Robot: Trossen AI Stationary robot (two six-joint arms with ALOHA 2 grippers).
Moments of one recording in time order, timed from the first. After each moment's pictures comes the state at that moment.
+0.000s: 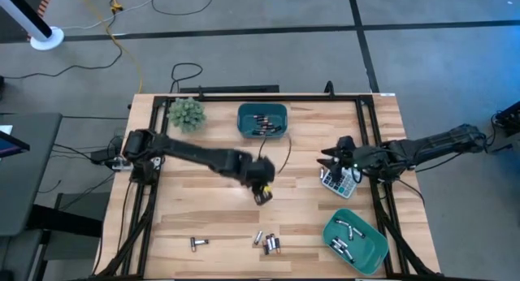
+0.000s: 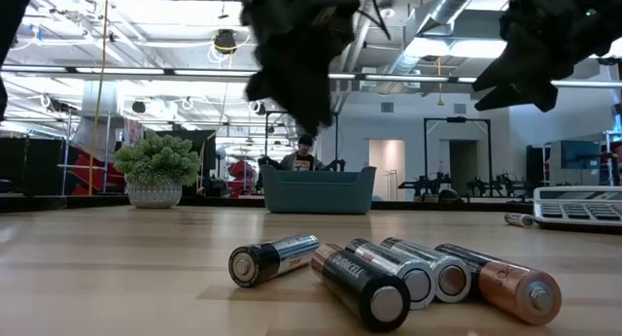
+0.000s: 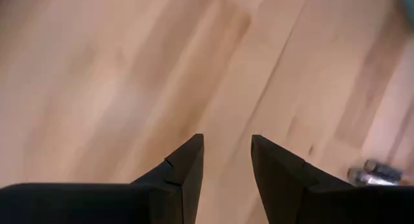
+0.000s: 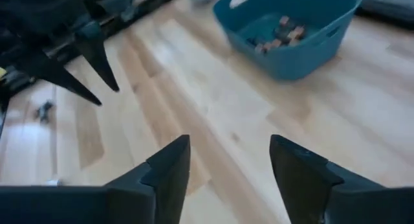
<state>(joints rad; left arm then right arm) -0.13 1.89 1.54 -0.72 -0.11 -0.59 0.20 0.65 0.45 -0.35 0.48 0.65</state>
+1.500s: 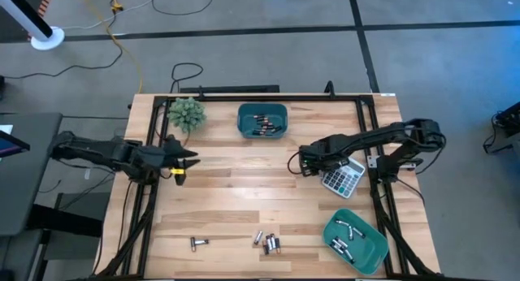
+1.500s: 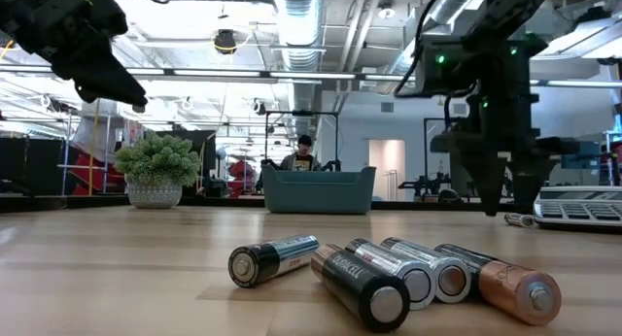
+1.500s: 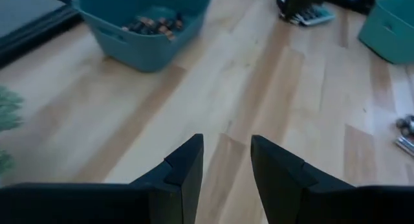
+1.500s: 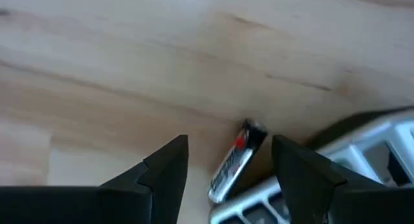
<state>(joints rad) -0.19 0.44 0.44 -0.56 -0.46 -0.44 -0.08 1.54 0.81 -0.81 0.06 1.22</state>
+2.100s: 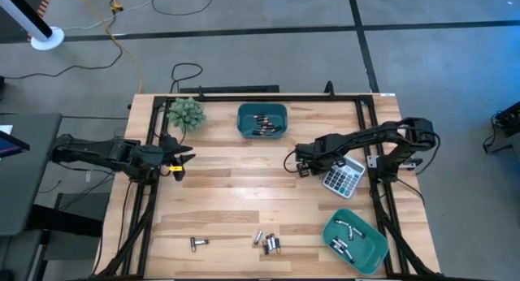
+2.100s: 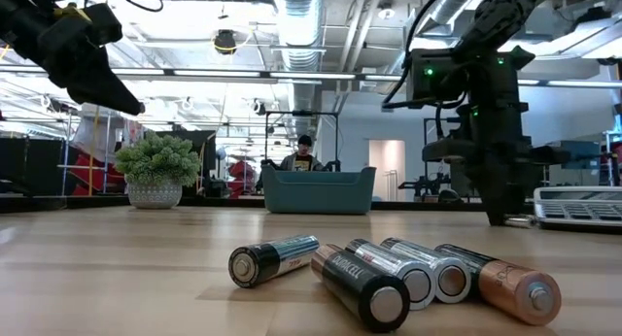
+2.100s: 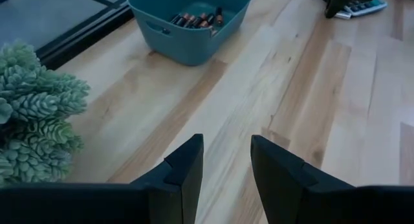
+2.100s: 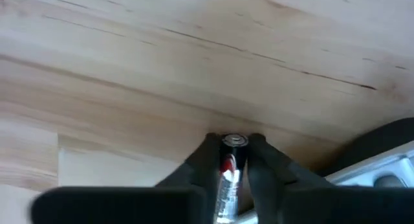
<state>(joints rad) -0.15 0.39 0.44 -0.68 -0.55 -0.42 -0.09 1.64 0.81 -0.73 -0.06 1.20</state>
